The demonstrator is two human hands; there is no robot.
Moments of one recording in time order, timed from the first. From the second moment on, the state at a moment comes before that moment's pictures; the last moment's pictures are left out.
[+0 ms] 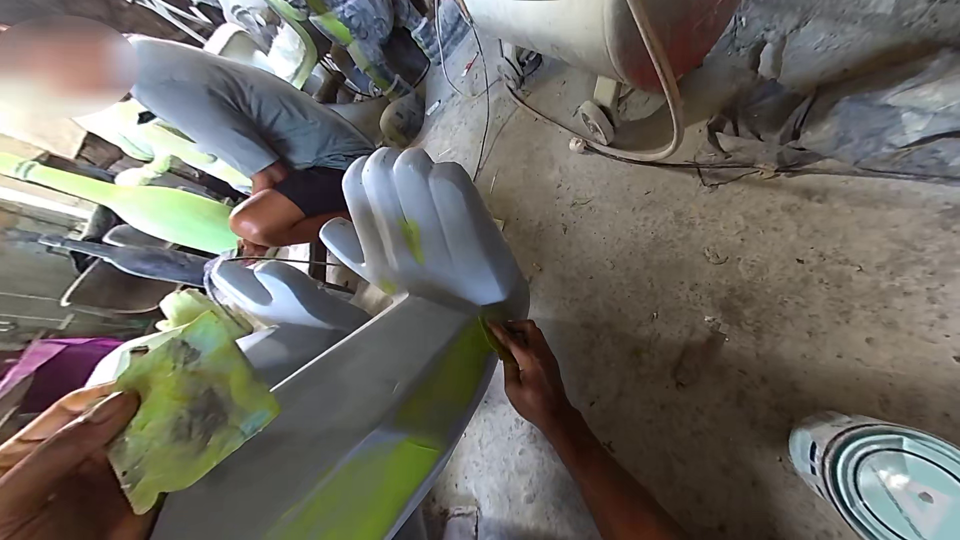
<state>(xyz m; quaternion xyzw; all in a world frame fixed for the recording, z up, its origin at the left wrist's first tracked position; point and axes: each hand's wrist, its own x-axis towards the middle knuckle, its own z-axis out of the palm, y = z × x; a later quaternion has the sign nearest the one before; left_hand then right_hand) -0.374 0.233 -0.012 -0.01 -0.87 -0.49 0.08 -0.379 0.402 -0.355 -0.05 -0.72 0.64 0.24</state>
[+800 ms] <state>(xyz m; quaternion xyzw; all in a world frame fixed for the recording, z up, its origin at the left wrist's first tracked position) -0.384 0.204 -0.018 -0.07 -0.84 -0.53 0.08 -0.244 0.350 -0.260 0.02 -0.59 0.77 0.22</state>
